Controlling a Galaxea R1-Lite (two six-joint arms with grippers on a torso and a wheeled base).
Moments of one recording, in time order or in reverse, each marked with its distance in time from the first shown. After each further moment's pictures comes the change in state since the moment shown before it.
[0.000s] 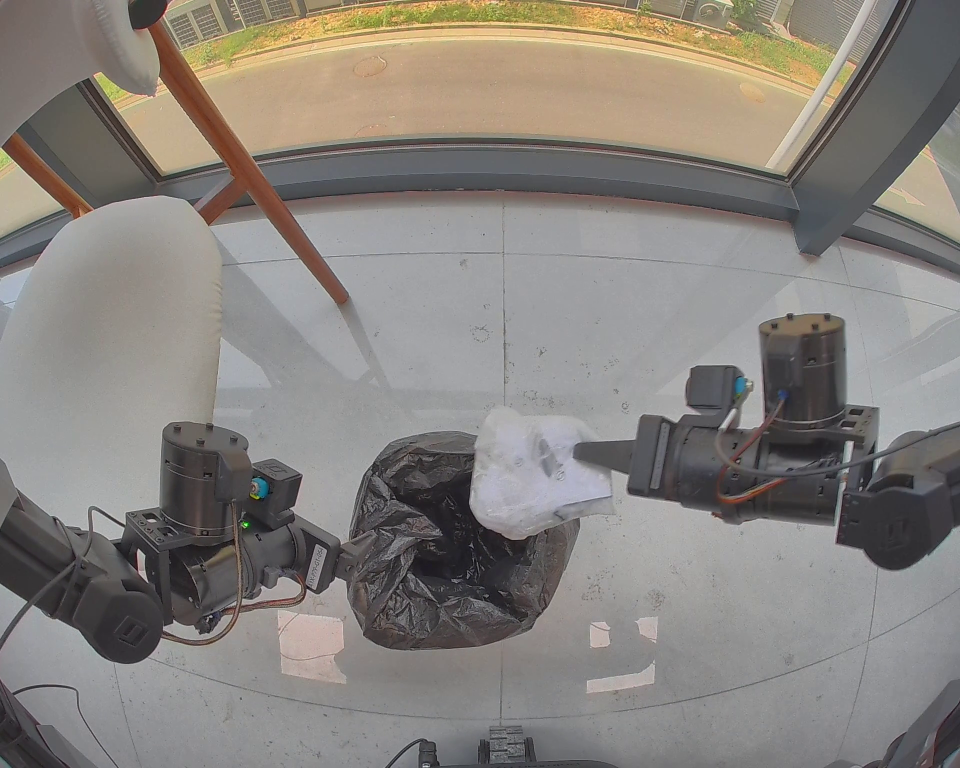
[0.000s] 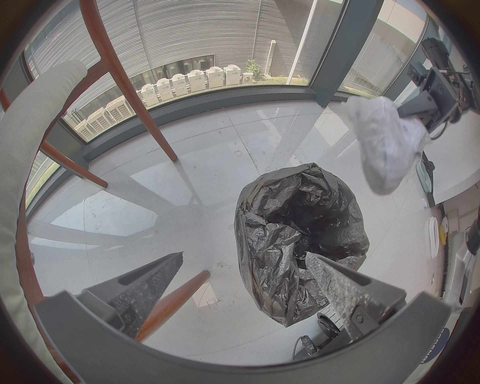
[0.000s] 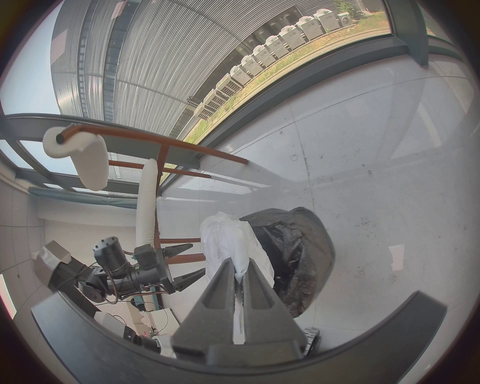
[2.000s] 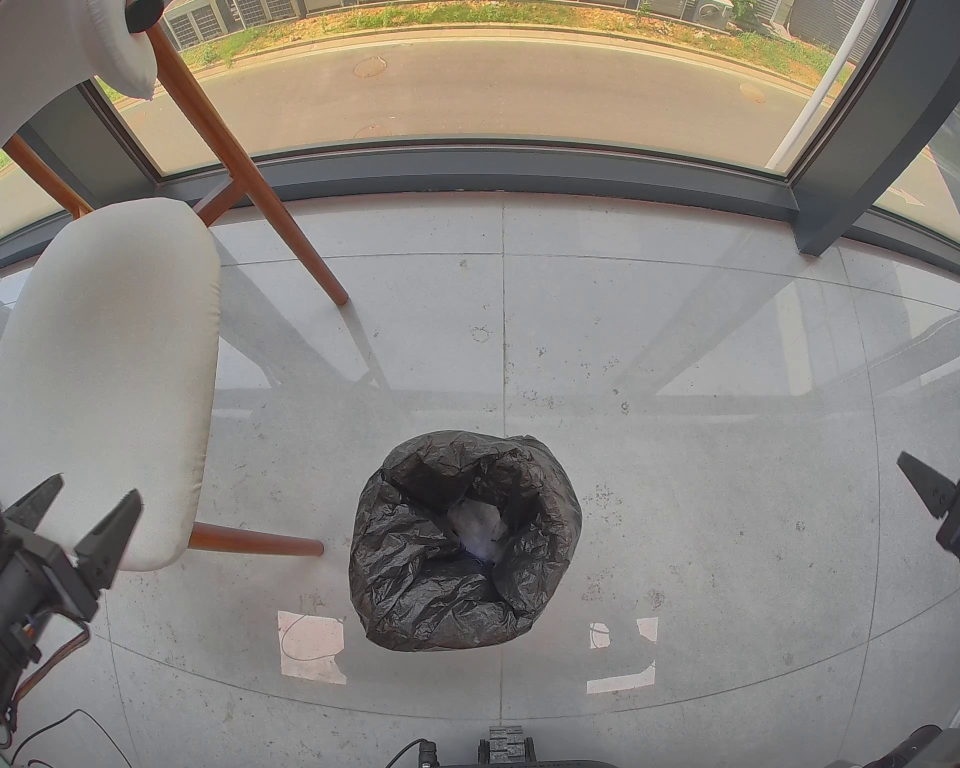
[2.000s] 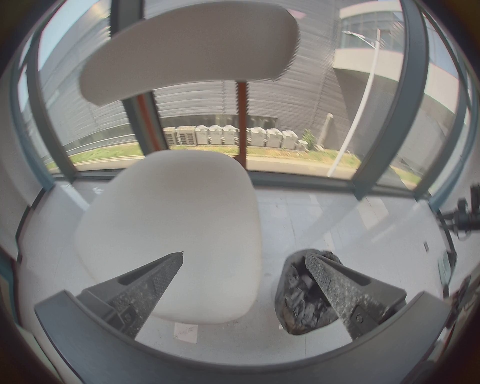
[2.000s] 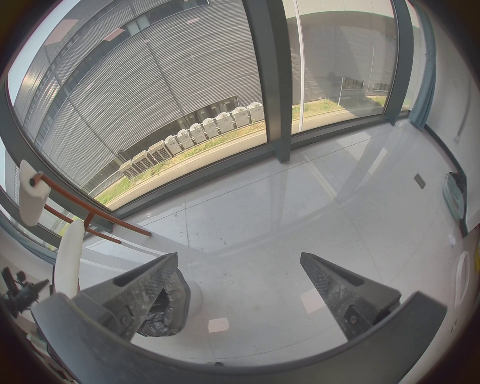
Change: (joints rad) left arm 0.052 -0.975 0.239 0.269 0.230 -0.227; right arm -0.656 -0.982 0.582 0.220 -0.201 -0.194
